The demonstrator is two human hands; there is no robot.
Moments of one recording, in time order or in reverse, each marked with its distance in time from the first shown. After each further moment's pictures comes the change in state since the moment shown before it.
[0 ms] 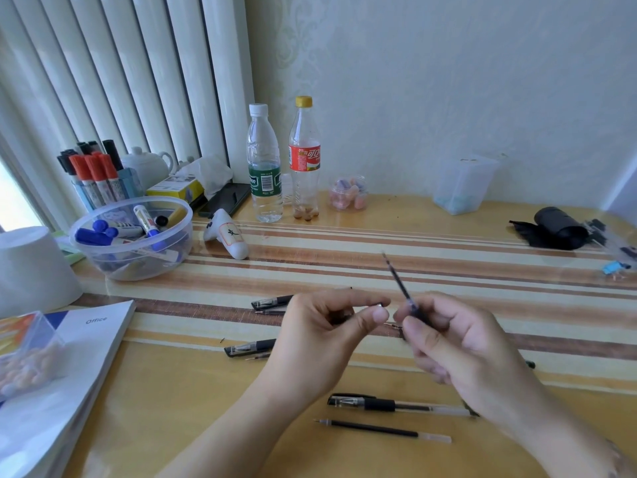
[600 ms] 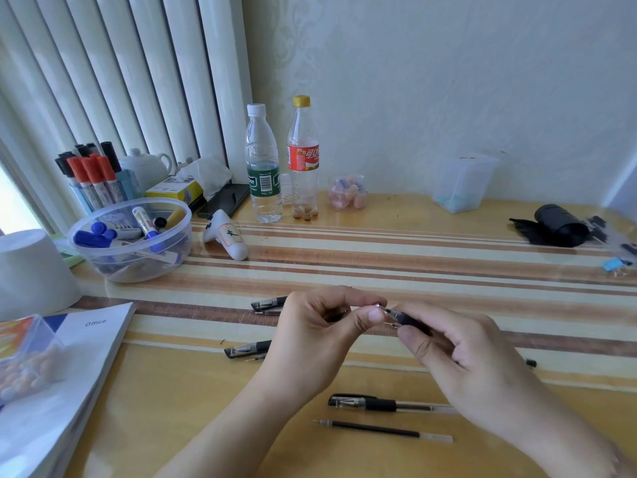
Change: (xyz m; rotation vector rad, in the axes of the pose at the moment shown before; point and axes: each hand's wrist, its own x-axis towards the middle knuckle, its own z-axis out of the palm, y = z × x) left_hand 0.001 0.001 -0.003 -0.007 0.023 -0.002; right_hand -0.007 -0.003 -0.005 -0.763 0.046 -0.194
